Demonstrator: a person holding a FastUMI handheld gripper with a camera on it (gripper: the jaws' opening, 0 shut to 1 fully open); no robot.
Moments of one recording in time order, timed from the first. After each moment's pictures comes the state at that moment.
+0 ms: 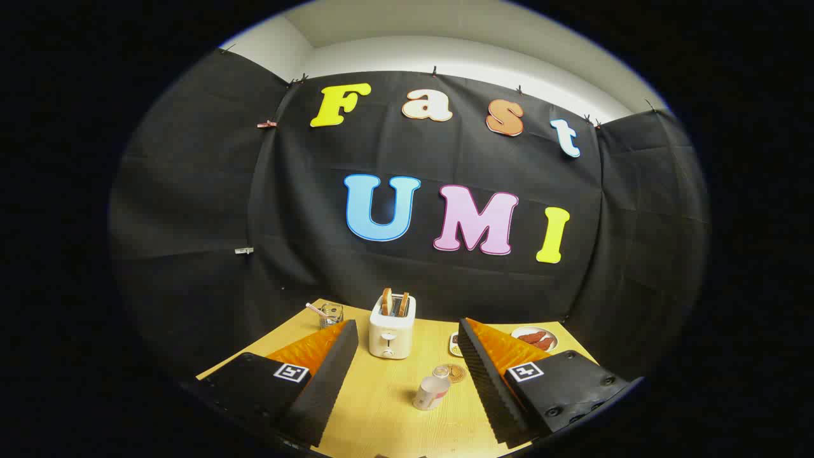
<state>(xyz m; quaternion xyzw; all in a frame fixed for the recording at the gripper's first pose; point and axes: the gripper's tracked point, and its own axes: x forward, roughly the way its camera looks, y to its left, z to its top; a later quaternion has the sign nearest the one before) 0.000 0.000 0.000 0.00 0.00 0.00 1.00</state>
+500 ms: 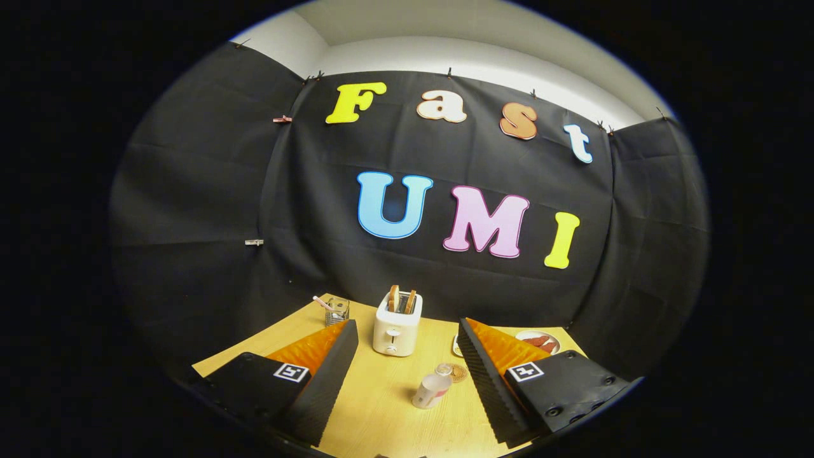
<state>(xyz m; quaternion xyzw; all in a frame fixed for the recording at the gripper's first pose) -0.009 0.003 -0.005 -0.01 -0.01 0.02 1.00</state>
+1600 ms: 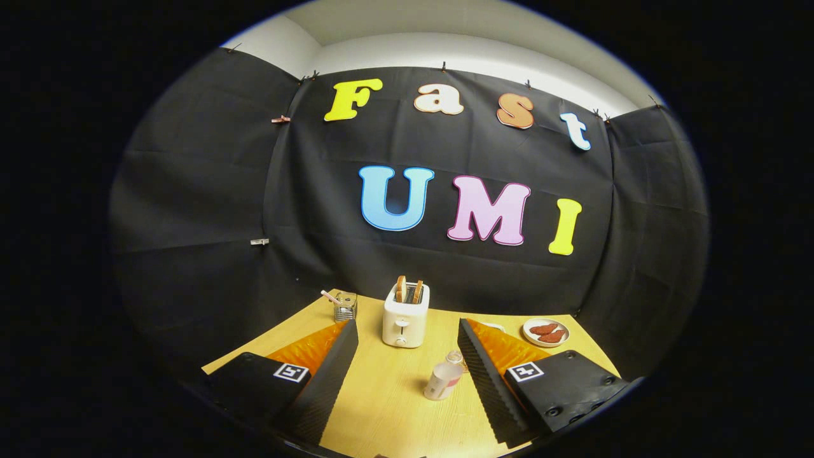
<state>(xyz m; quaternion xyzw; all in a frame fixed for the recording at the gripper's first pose) -0.017 0.016 -0.026 0.01 0.01 0.03 1.00</state>
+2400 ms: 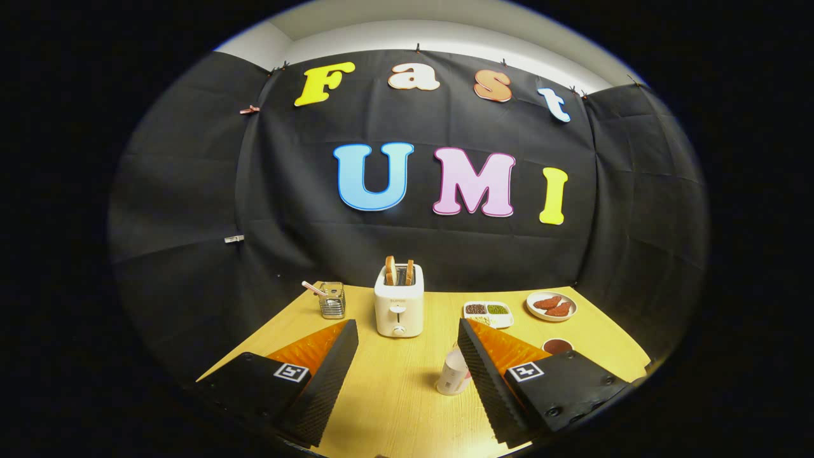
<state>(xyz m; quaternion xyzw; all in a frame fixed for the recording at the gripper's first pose) 0.047 0.026 -0.094 0.05 0.05 -0.03 1.00</state>
